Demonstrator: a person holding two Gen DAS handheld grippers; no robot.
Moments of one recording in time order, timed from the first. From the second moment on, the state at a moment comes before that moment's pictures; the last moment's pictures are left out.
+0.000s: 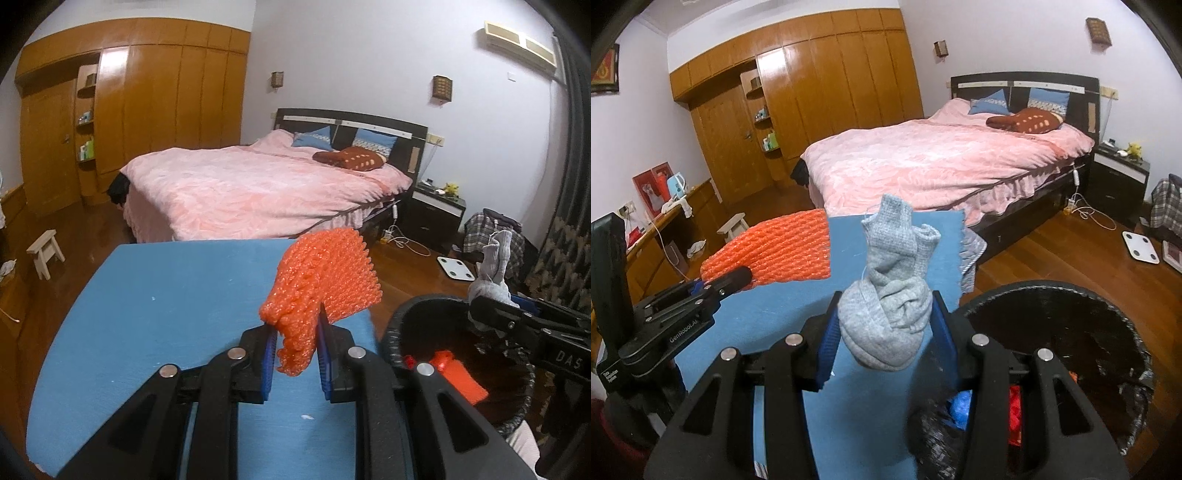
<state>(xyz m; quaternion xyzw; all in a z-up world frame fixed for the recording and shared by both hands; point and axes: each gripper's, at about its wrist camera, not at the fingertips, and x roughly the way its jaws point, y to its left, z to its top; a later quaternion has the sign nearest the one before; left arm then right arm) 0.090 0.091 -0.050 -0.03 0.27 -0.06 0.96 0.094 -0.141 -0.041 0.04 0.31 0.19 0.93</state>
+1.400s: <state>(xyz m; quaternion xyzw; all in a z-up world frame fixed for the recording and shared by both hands) 0.097 -0.079 -0.069 0.02 0.29 -0.22 0.93 0.056 -0.301 -0.068 0.07 0.32 0.04 0.94</state>
